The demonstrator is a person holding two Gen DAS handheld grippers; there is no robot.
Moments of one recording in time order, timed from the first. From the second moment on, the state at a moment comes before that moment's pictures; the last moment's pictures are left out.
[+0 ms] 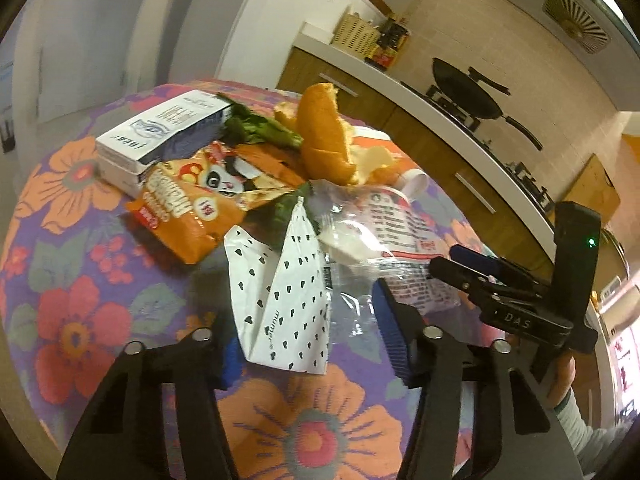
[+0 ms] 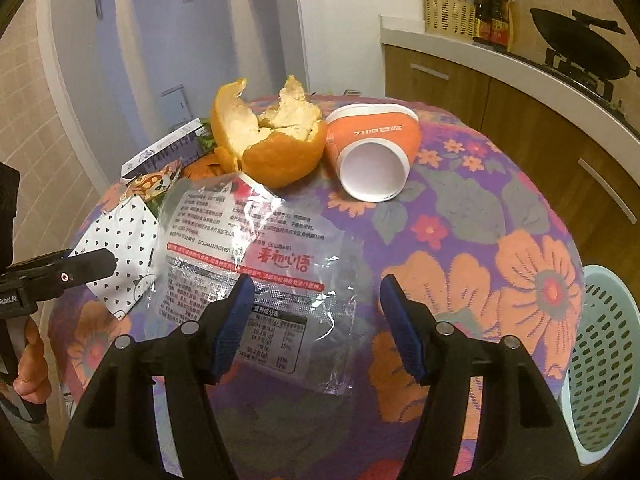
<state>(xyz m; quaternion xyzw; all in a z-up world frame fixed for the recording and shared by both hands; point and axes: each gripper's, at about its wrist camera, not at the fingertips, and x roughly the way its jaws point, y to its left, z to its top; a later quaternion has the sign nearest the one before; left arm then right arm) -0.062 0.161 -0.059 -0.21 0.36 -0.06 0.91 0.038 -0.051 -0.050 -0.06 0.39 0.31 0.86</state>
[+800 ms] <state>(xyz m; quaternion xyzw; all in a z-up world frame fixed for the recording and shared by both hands) -0.072 0.166 -0.057 -0.21 0.34 -0.07 0.91 0.057 -0.030 -0.053 0.03 0.46 0.41 0.79</state>
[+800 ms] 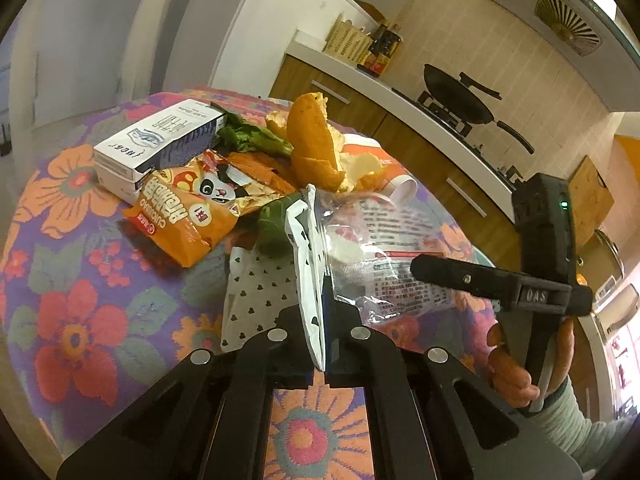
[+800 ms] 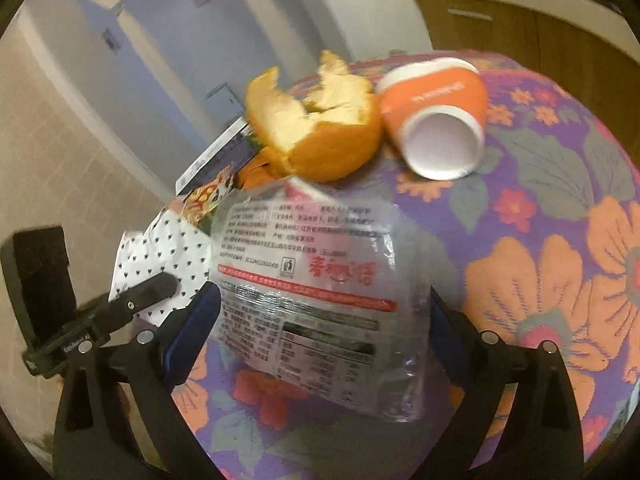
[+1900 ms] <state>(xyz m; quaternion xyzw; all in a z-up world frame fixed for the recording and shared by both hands) -0.051 0.065 0.032 -0.11 0.29 -0.16 0.94 0.006 -0.155 0.025 0.08 0.32 0.39 0.86</state>
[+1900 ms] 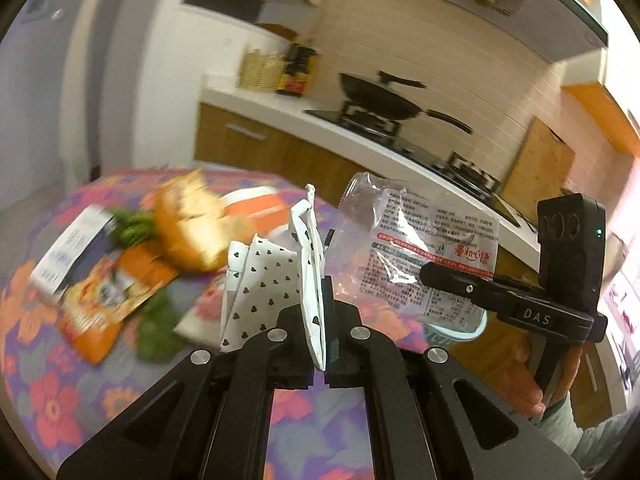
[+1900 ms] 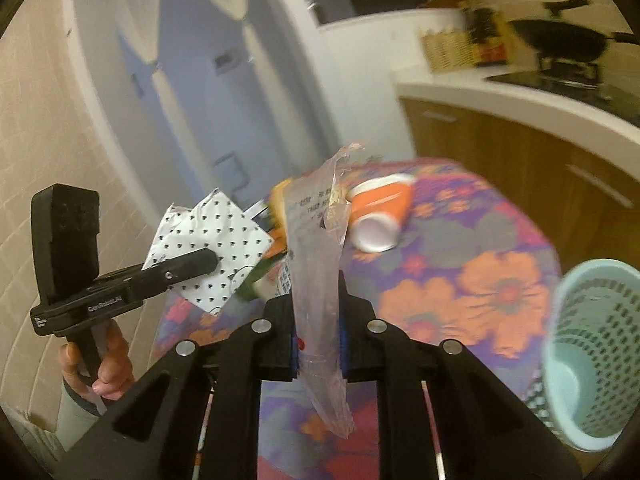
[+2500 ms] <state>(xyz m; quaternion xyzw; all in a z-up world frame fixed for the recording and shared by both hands) 0.089 -0.155 0.011 -0.02 0.39 -0.32 0.86 0.054 -0.381 -0.029 0.17 0.35 0.11 0.91</state>
